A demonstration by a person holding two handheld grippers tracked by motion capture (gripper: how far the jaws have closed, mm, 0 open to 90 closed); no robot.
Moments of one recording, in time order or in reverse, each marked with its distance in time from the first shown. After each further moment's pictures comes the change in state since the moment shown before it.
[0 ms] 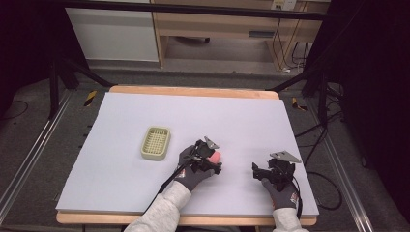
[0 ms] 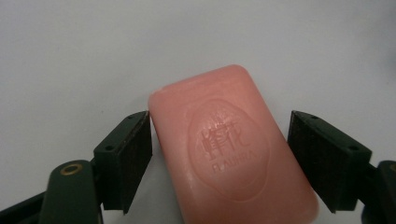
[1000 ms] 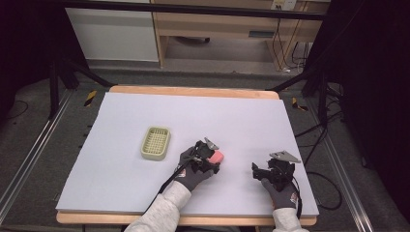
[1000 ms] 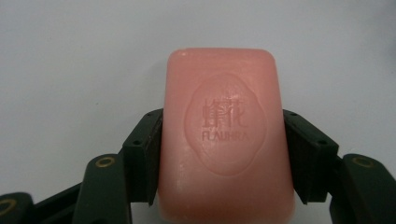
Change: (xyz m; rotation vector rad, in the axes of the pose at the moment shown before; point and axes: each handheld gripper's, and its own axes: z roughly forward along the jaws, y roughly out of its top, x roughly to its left) left arm 0.000 -0.002 0.002 0.021 -0.003 0.008; right arm 0.001 0.000 0.000 0.004 -0.001 -0.002
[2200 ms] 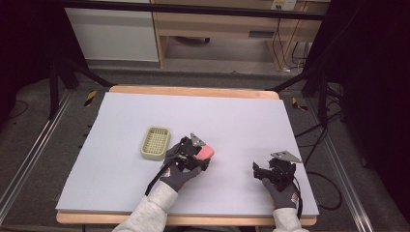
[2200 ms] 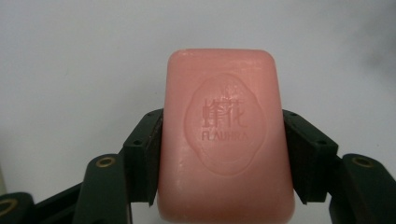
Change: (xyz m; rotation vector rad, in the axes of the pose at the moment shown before) left arm 0.024 -0.009 -0.052 -0.076 0.009 -0.030; right arm -0.002 0.000 -0.001 -0.005 -0.009 0.014
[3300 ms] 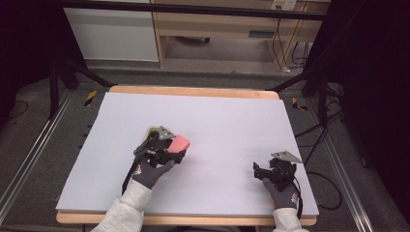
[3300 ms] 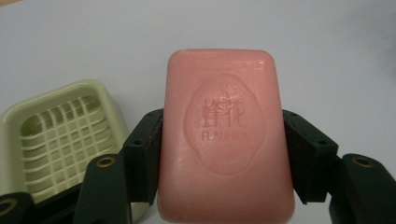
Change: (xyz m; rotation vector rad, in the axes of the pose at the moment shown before) left arm 0.054 -0.021 -0.058 -0.068 0.067 -0.089; right arm -0.001 0.000 0.000 -0.003 -0.005 0.004
